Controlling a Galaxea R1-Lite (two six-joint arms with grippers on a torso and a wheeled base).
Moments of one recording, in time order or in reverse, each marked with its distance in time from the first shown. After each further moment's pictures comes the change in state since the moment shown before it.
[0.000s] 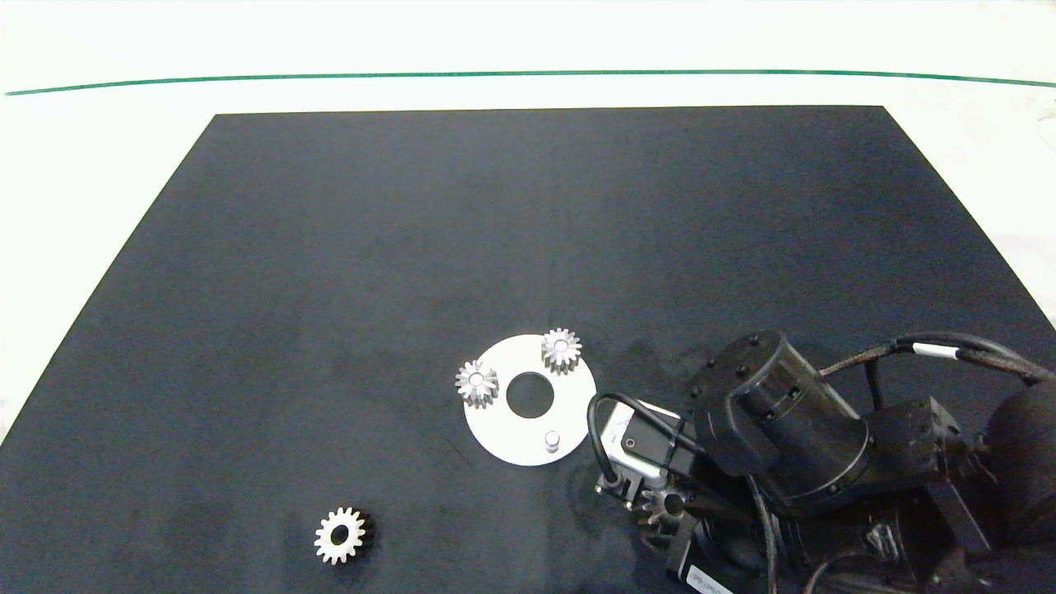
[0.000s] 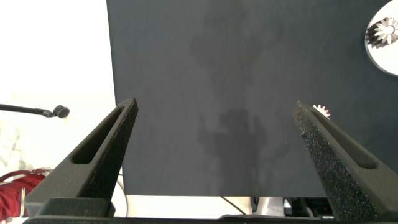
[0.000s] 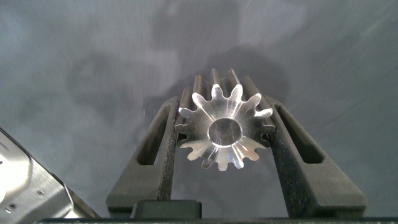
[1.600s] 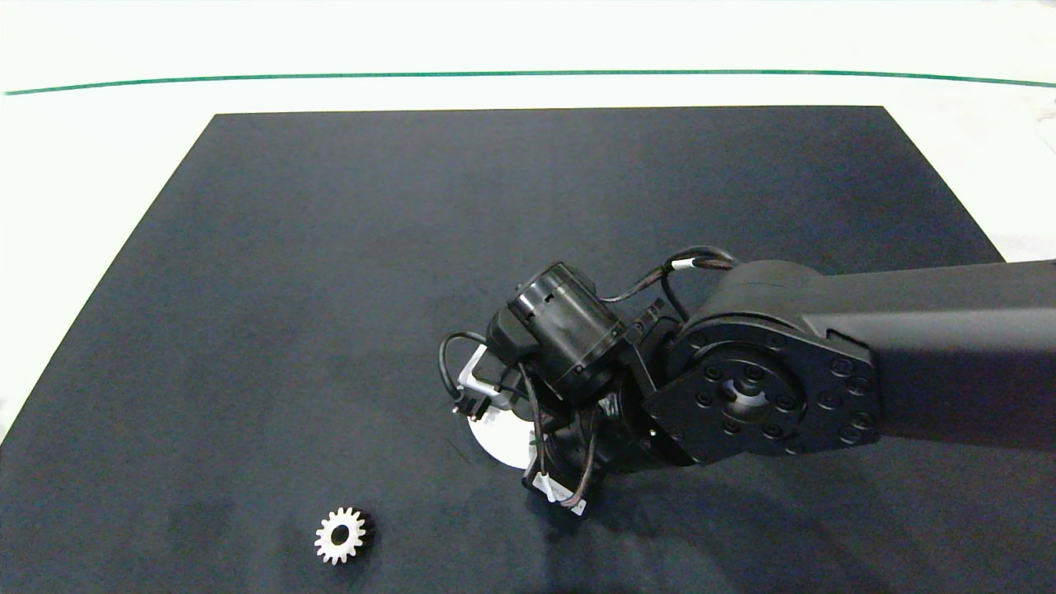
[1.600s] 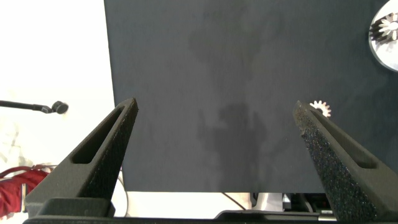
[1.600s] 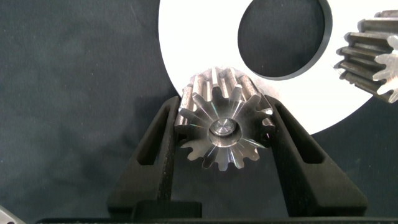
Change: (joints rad) left arm 0.001 0.013 -0.006 0.019 0.001 0.000; right arm 0.024 0.380 -0.653 0.312 -0.010 -0.010
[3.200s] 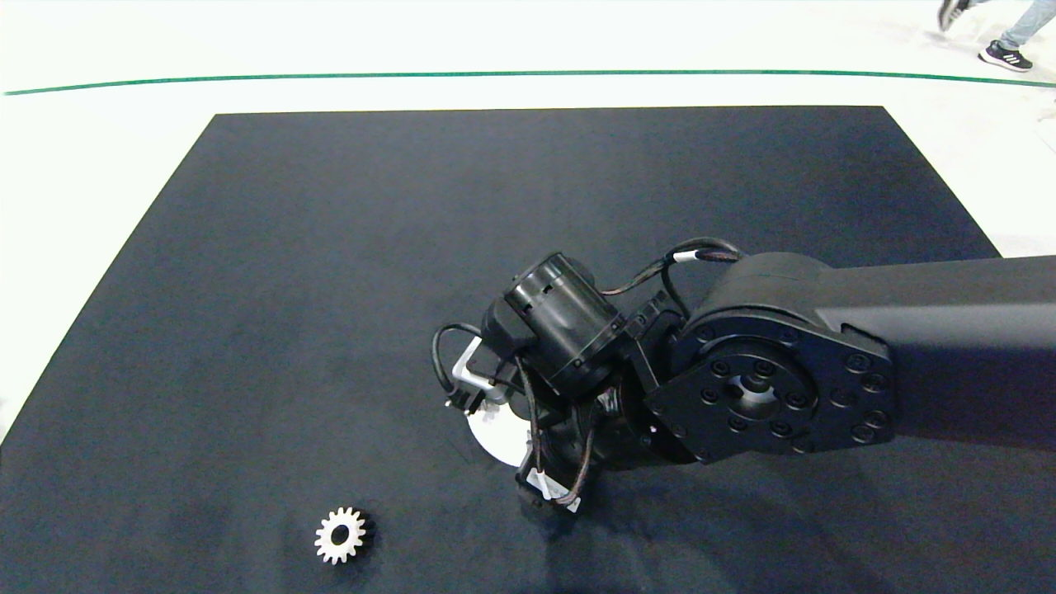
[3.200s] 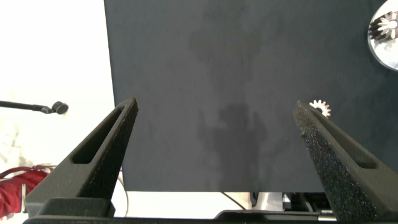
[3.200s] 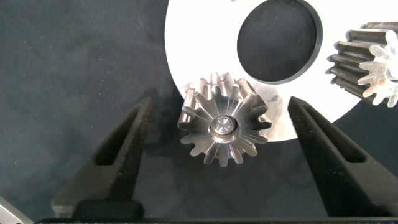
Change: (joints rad) left arm -0.001 -0.004 -0.001 0.002 0.000 0.001; right arm 0.009 -0.002 -0.021 -0.001 0.000 0.006
